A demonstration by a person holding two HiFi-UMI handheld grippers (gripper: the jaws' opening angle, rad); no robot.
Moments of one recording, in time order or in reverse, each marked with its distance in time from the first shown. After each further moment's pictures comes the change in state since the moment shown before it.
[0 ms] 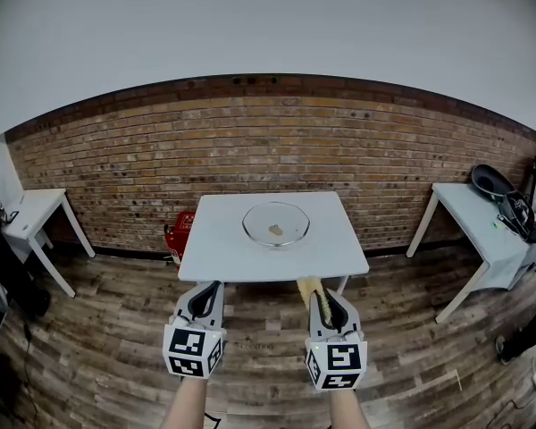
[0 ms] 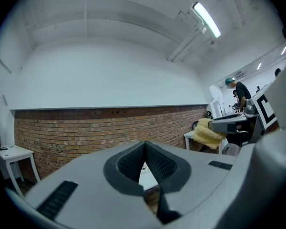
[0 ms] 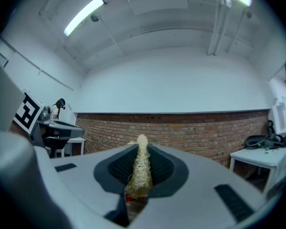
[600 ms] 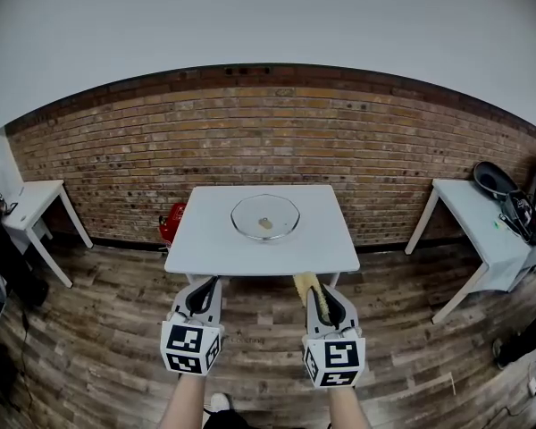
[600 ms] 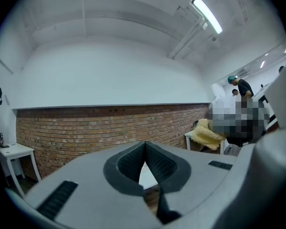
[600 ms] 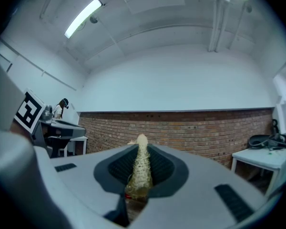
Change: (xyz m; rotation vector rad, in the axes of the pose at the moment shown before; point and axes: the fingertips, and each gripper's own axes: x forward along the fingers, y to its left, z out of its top) left arm 0.033 -0.050 -0.007 -0.005 0.020 0.030; right arm 0.002 -0.055 -0.018 -0.006 0.012 0.047
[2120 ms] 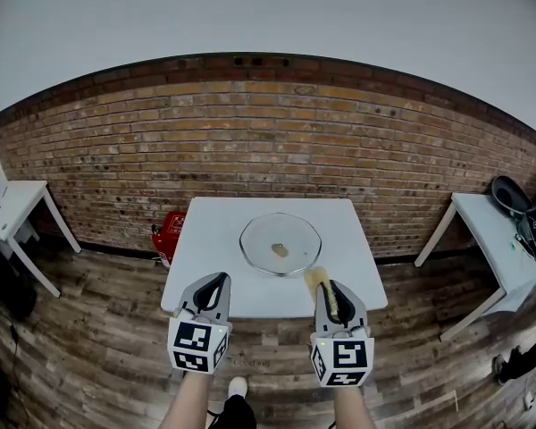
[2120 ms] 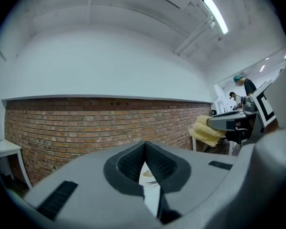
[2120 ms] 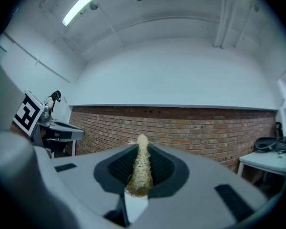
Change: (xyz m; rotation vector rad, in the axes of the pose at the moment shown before) left arm 0.186 0.121 -0.038 -0.023 0.002 -0.048; right arm 0.217 -0.008 -0.021 -0.032 0.011 -0.047
